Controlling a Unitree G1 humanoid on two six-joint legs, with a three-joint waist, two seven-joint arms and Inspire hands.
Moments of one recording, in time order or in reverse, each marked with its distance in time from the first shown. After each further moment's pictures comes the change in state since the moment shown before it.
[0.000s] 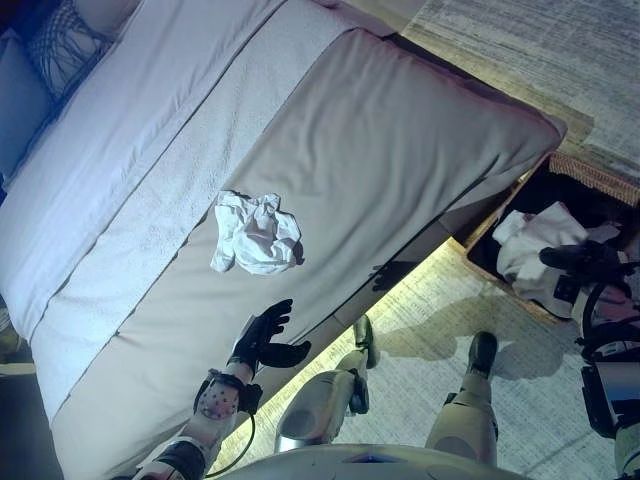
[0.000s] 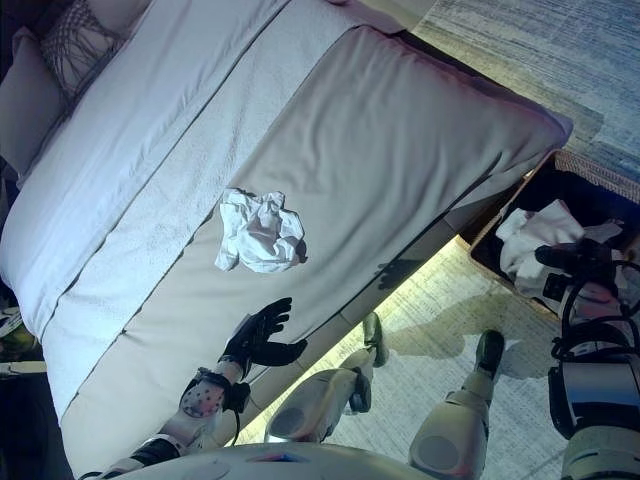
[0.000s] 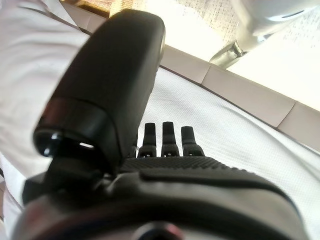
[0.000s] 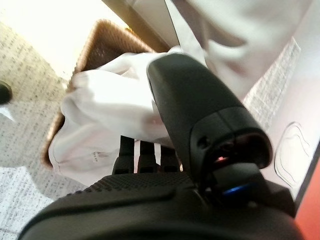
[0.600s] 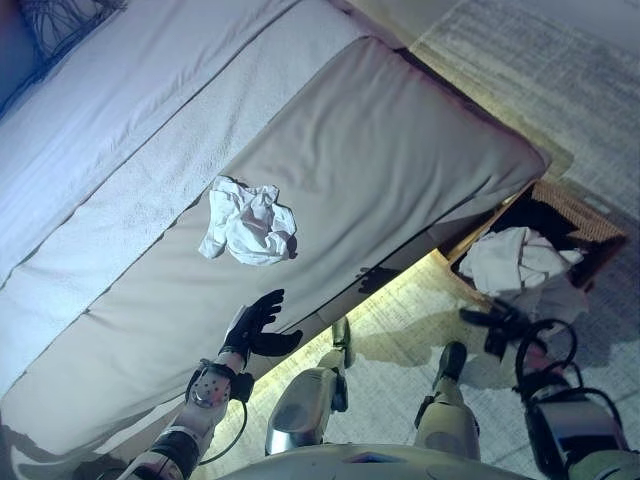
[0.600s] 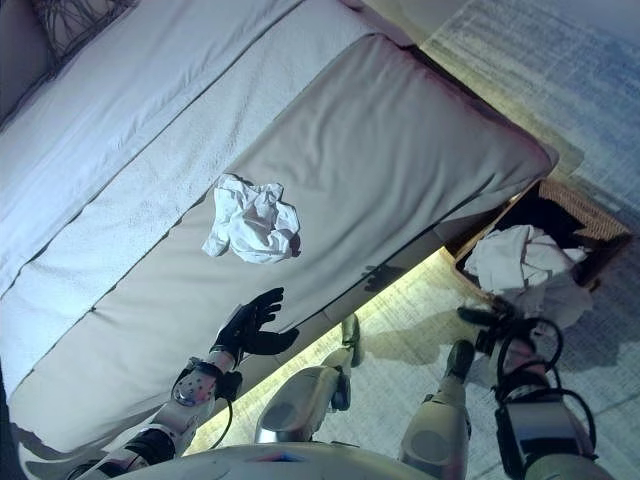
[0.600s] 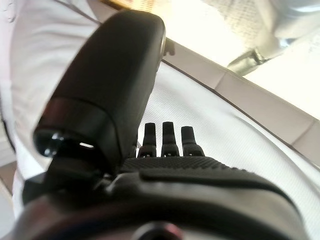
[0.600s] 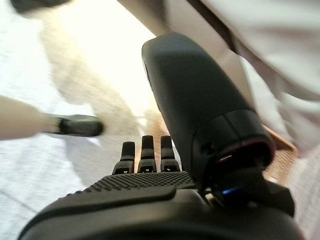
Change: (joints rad) left arm -0.006 0.023 0.046 0.019 0.003 0.007 0.004; right arm 0.276 0.362 0.036 0.017 0.021 -0.061 0.003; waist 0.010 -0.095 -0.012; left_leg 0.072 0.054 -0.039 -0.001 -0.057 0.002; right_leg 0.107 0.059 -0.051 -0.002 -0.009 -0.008
